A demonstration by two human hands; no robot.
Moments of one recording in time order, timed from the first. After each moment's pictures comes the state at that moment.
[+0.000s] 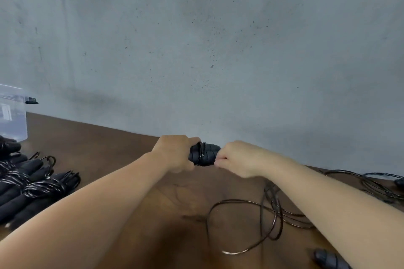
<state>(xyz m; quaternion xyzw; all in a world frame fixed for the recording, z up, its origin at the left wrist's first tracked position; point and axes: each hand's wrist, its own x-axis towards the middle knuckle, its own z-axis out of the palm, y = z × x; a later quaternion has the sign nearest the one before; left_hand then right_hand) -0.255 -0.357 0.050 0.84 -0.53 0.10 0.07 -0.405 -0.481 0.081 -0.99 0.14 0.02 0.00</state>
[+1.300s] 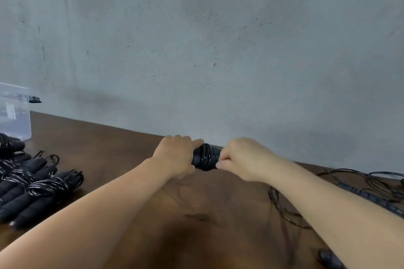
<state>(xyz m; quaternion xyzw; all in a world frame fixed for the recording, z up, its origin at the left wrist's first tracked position) -0.265 -0.351 0.043 0.84 -0.53 0.15 0.04 -0.418 -0.459 0.086 -0.99 0.16 -0.05 0.00</state>
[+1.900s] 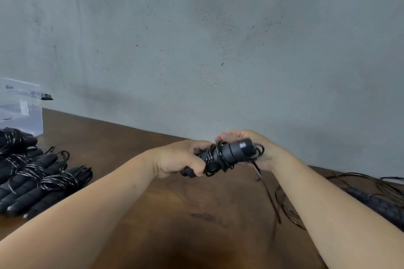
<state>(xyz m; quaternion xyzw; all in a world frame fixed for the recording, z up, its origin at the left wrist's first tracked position) -0.262 -0.327 0.049 0.59 -0.56 -0.39 0.42 -0.392 -0.496 0.077 -0.77 0.13 -0.09 0.62</state>
